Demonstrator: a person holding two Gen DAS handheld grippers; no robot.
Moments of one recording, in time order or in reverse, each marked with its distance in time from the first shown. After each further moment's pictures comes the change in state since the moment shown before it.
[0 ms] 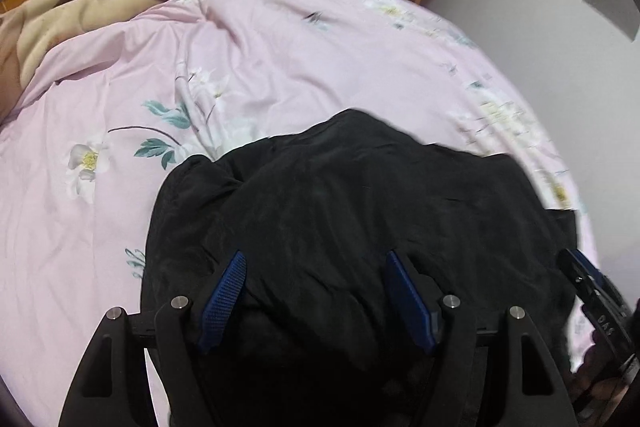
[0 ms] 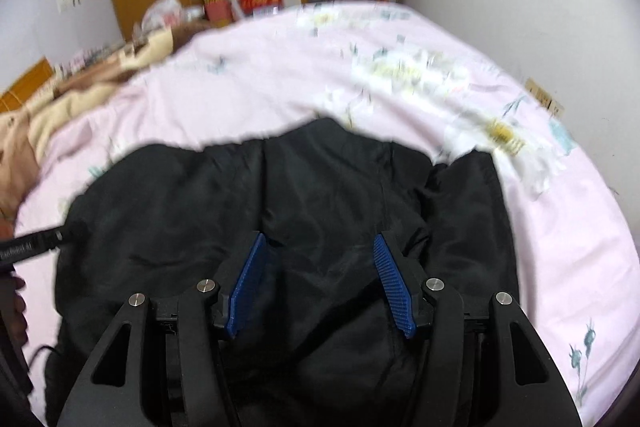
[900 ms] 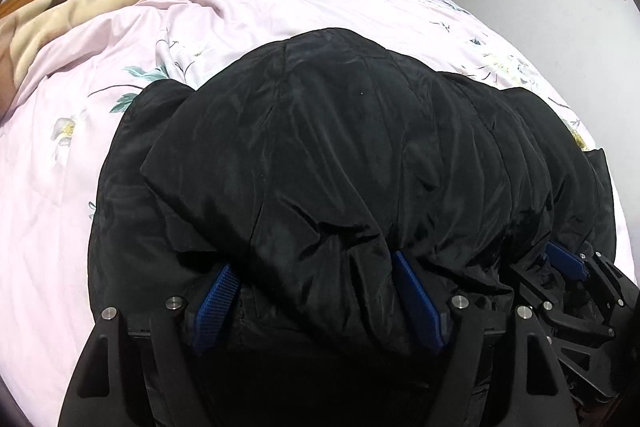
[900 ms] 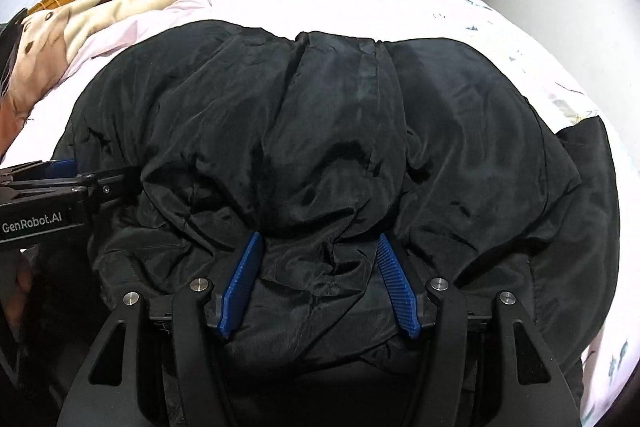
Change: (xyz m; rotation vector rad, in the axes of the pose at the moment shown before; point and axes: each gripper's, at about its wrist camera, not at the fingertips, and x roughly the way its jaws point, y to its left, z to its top) left arm 0.045 -0.017 -0.054 0.081 0.024 0.064; right arm 0.052 0.062 -0.061 -0.247 0.143 0.074
